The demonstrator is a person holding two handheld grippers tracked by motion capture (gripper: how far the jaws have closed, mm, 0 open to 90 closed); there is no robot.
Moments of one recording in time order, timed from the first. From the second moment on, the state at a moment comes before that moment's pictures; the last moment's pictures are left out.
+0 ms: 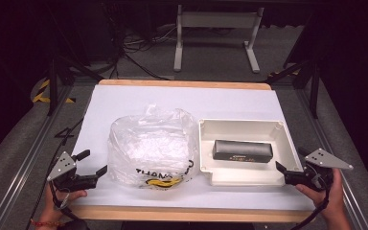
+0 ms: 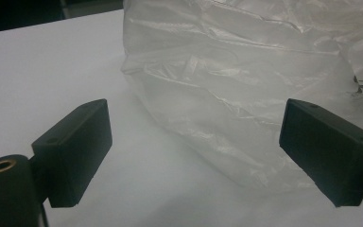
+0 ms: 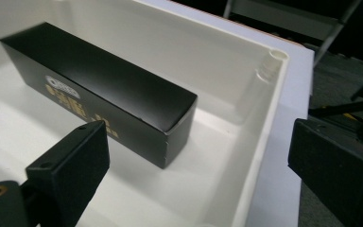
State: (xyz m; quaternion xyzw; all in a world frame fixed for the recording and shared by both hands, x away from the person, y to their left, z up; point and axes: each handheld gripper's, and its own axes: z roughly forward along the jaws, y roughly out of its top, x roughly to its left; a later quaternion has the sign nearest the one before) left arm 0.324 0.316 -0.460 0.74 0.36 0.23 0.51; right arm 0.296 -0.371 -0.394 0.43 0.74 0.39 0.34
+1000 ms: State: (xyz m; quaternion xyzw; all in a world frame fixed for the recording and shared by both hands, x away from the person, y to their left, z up) left arm 0.322 0.320 -0.460 0.73 0.36 0.23 0.53; right arm 0.281 -0.383 -0.443 0.45 0.71 0.41 0.35
